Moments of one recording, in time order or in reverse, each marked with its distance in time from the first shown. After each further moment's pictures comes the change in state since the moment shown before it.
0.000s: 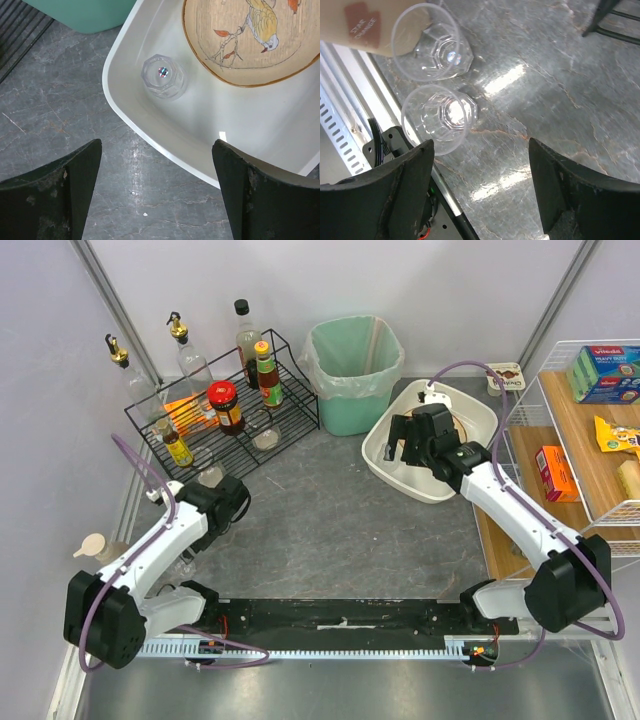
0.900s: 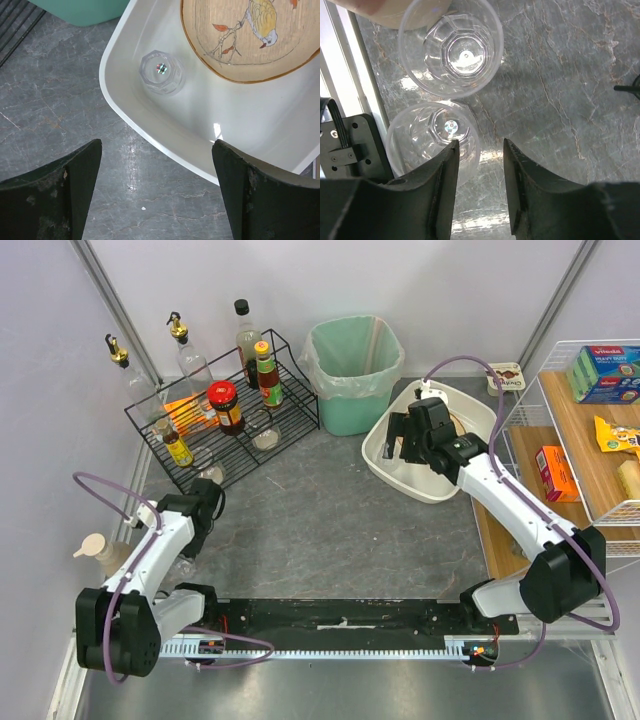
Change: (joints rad) left arm 0.283 -0.050 -0.138 0.178 0.069 -0.082; right arm 0.000 0.054 0.067 -0.082 -0.005 -0.003
